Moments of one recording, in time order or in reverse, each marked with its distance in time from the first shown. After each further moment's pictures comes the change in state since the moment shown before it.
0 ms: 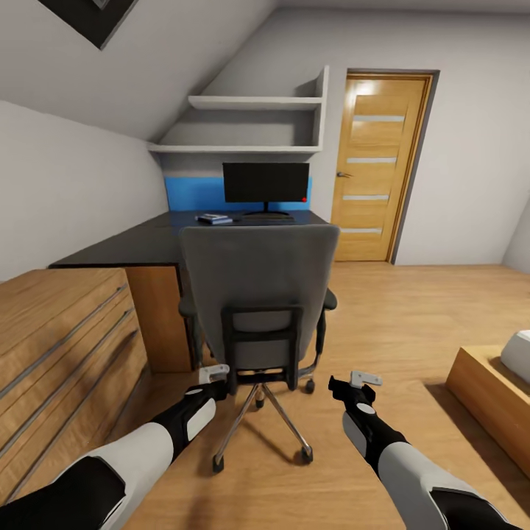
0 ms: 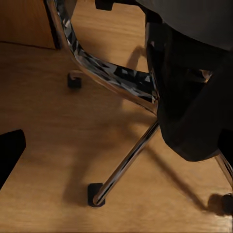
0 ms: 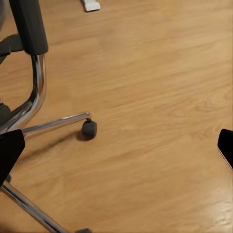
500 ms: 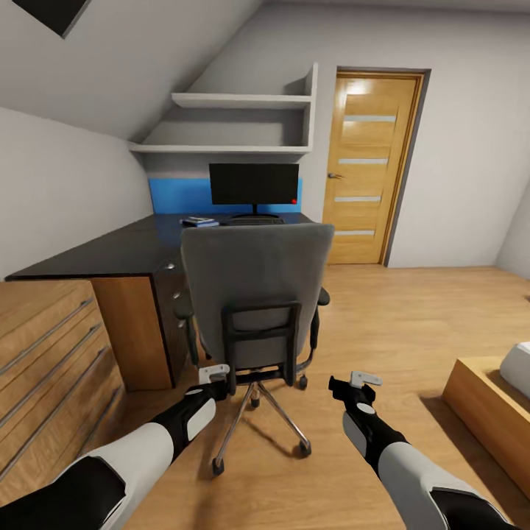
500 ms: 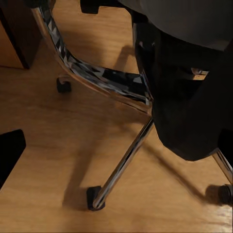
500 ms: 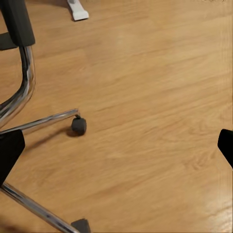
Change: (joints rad) left arm 0.000 0.000 0.000 0.000 0.002 -0.001 0.000; right arm 0.000 0.000 0.000 -0.001 0.000 0.000 0.000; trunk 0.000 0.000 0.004
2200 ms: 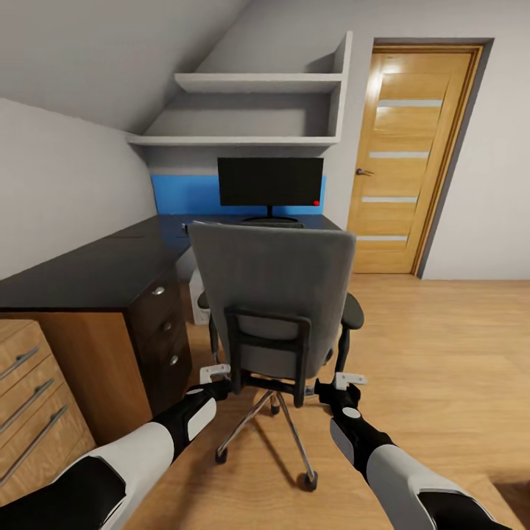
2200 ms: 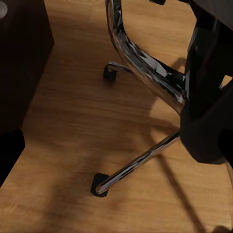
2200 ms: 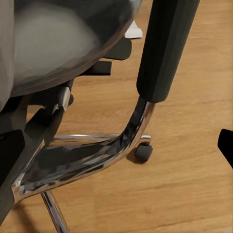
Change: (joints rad) left arm -0.001 -0.002 -0.002 -0.002 -0.008 0.004 -0.002; right arm 0.000 0.047 0.062 0.037 0.059 -0.033 0.001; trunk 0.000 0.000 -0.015
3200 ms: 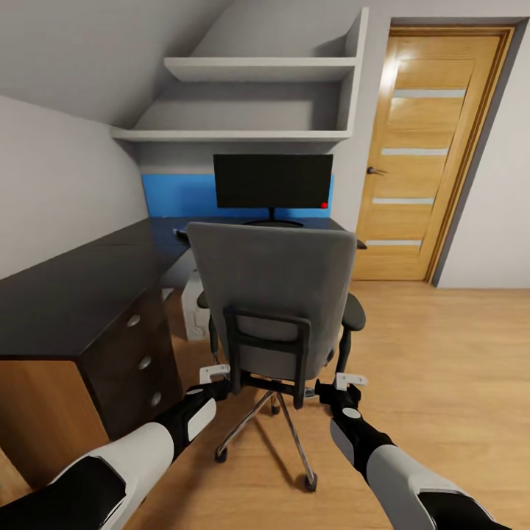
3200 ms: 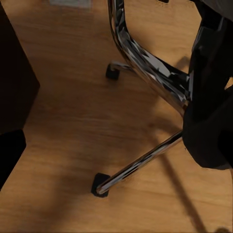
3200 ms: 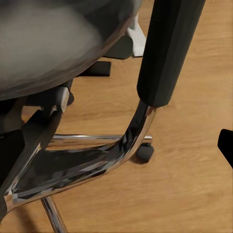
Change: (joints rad) left arm 0.000 0.000 0.002 0.002 -0.004 -0.001 0.003; right arm 0.000 0.000 -0.005 0.002 -0.003 -0.001 -0.002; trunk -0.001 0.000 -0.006
